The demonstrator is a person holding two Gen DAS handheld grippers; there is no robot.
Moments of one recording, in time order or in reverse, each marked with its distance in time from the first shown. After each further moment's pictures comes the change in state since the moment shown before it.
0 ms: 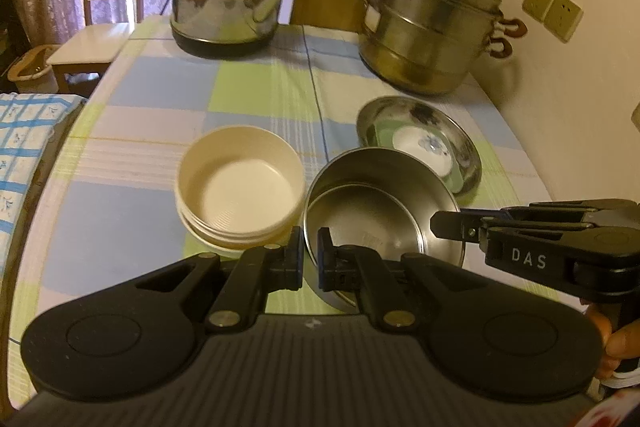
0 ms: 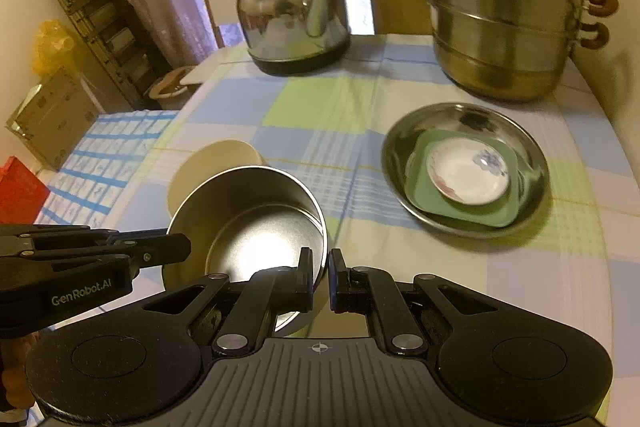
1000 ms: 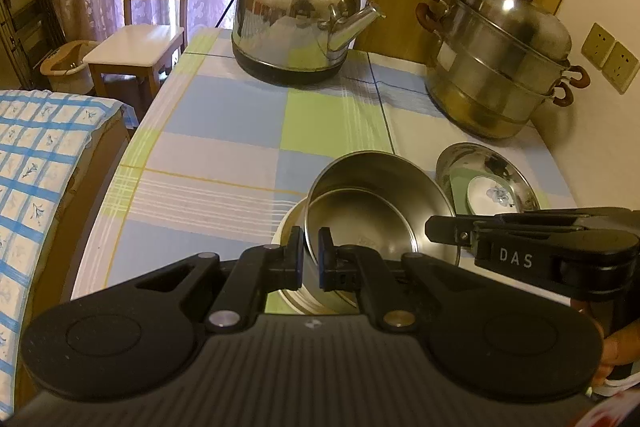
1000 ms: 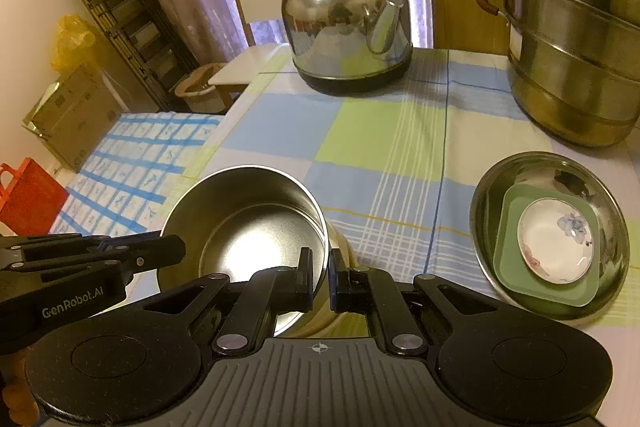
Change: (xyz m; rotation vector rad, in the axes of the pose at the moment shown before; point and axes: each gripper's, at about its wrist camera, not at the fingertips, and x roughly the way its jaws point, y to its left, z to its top) left arm 0.020 0.074 0.050 -0.069 -0.019 0.083; right arm 0.075 0.047 0.065 -0.025 0.029 0.066
